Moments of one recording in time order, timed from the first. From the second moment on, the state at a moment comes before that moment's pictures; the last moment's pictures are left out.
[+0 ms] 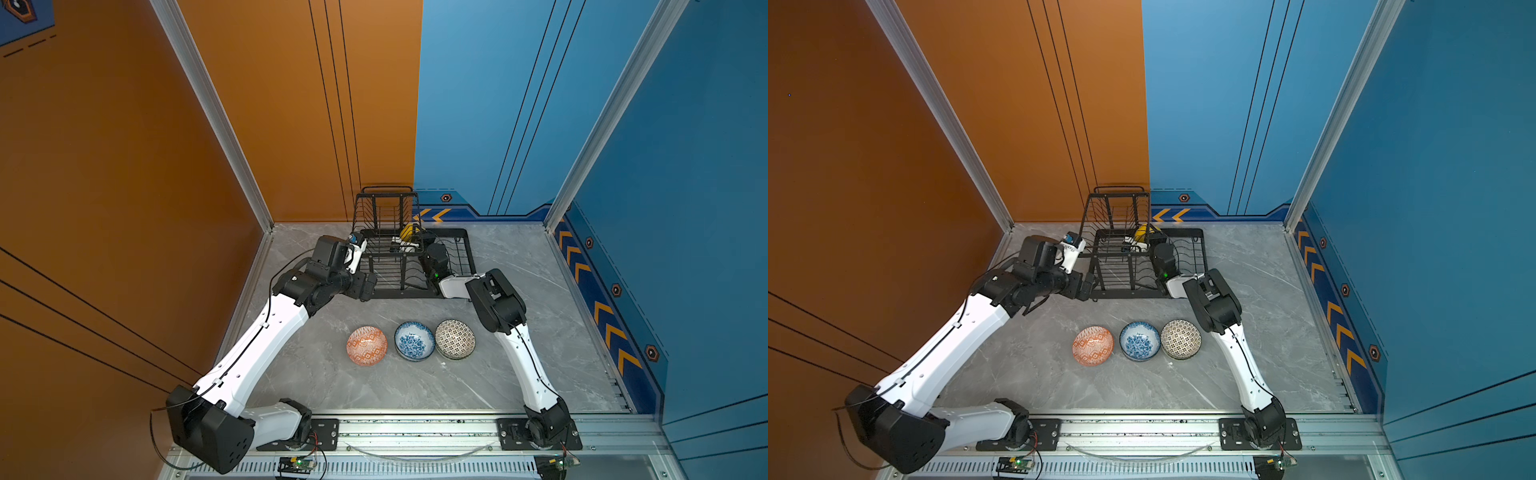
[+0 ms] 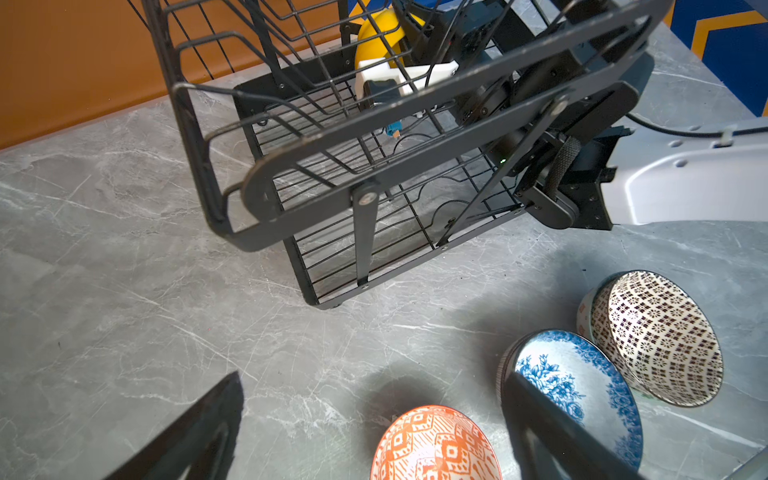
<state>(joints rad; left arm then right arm) -0.42 1.26 1.25 -0.77 0.02 -0.03 0.50 2.52 1.64 1.06 0.25 -1.47</state>
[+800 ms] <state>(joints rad) -0.43 1.26 1.25 -0.77 0.02 -0.02 0.50 2.50 1.64 0.98 0.25 -1.48</state>
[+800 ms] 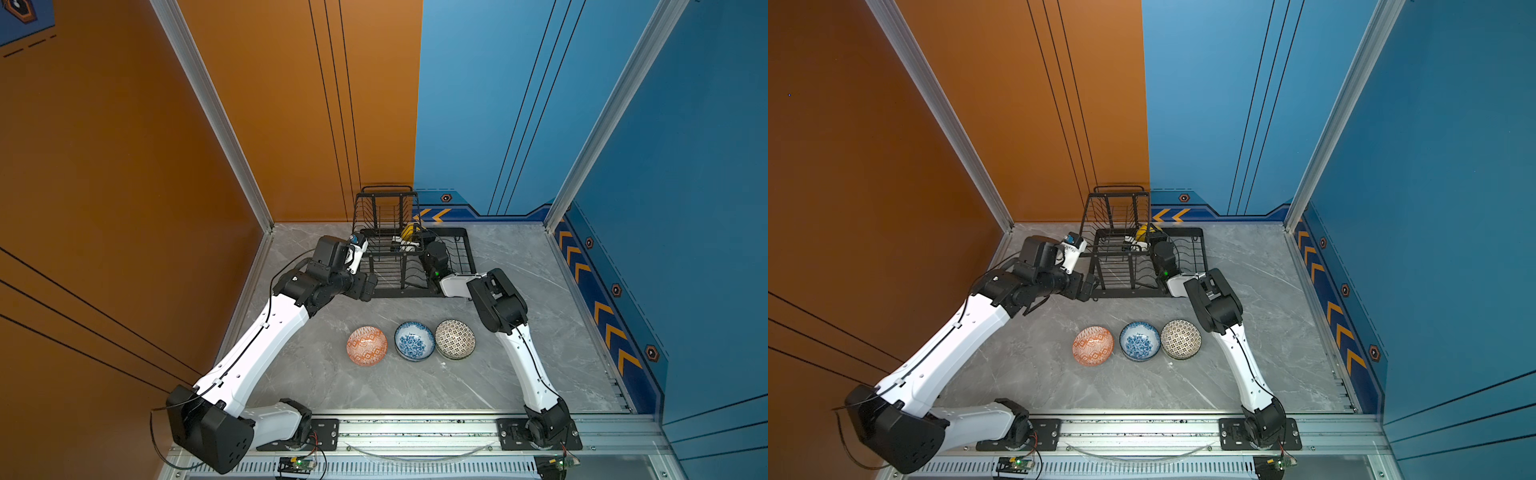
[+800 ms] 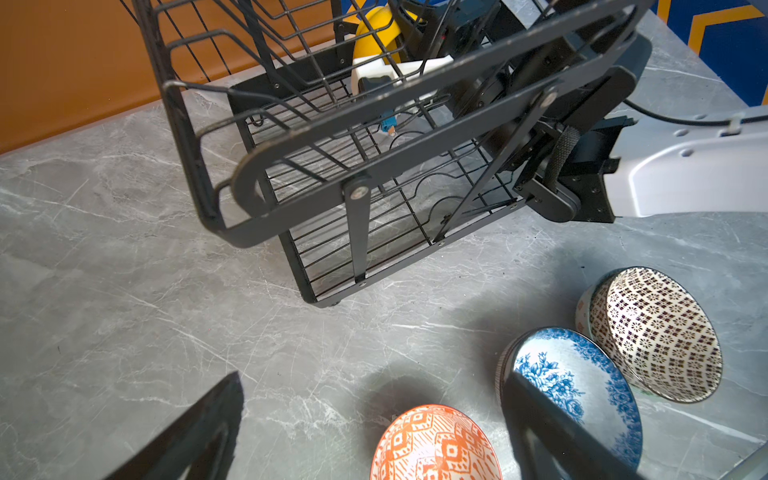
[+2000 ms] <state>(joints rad) -0.43 1.22 1.24 -0.77 0.03 -0.01 0.53 2.38 1.58 0.73 0.35 -1.41</state>
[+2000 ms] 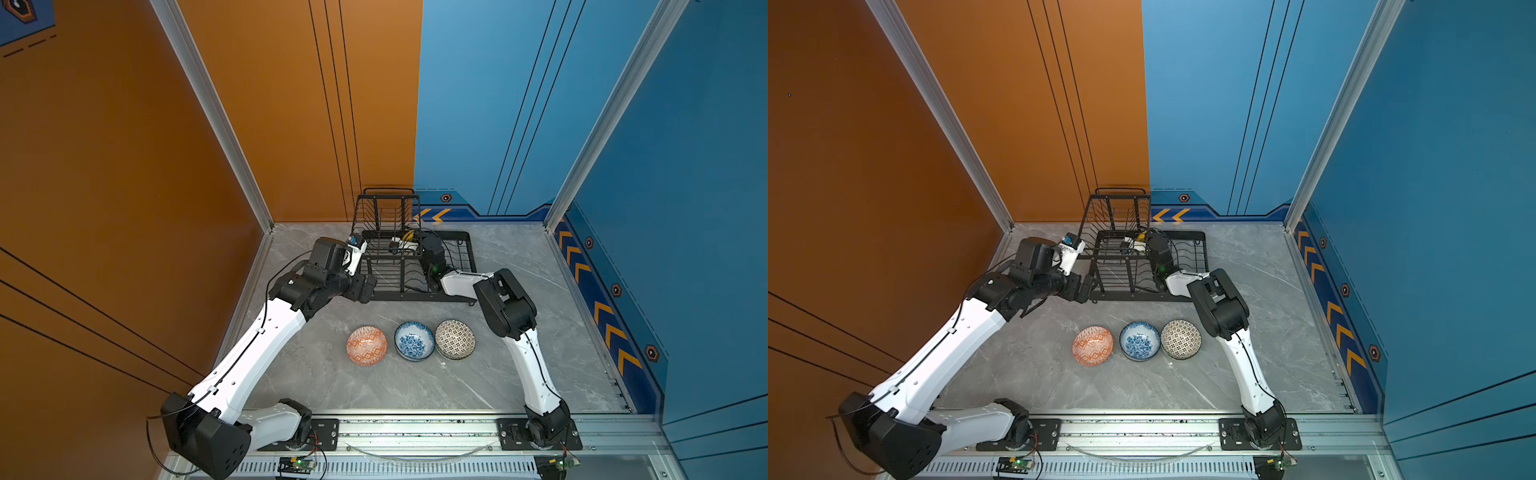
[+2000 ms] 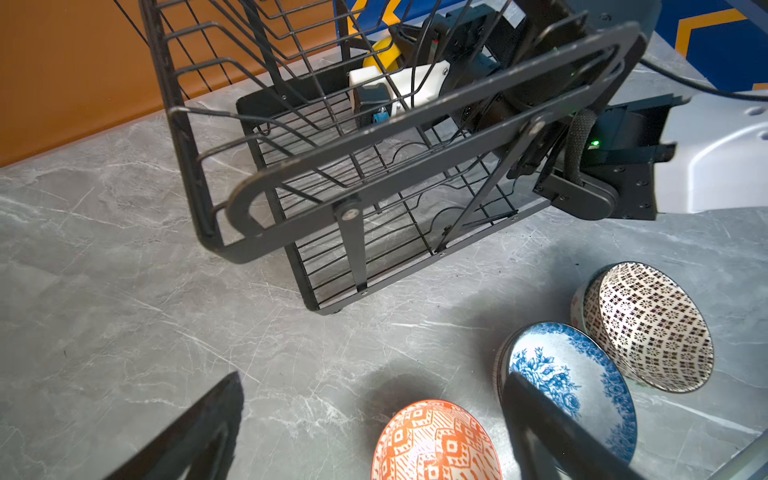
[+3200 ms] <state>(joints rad) -0.43 1.20 1.22 -0.77 0.03 -0.01 0.56 2.38 1.49 0.82 0.39 -1.39</state>
